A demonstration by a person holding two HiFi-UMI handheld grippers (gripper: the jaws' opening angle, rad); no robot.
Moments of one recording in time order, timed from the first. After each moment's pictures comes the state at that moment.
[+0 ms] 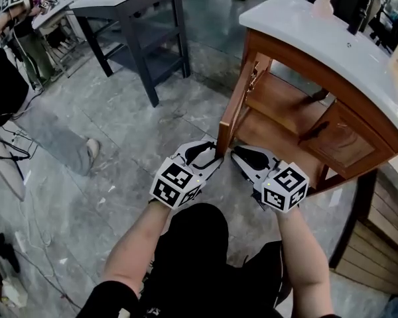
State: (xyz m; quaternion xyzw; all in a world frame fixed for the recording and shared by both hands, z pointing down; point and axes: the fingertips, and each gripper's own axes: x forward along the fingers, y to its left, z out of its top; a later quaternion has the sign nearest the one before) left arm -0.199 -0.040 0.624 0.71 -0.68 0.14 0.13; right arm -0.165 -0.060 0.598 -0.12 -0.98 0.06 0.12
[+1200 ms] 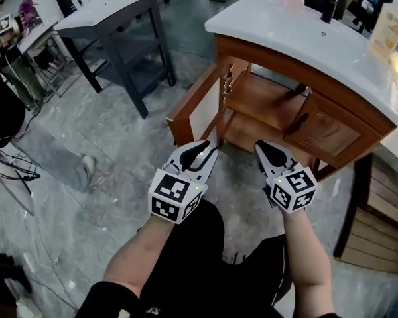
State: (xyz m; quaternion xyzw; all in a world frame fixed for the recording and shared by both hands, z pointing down) left arm -0.163 -0.062 0.546 0.68 -0.72 0.10 0.09; right arm -0.094 -0.158 0.578 0.07 -0.99 0.04 0.09
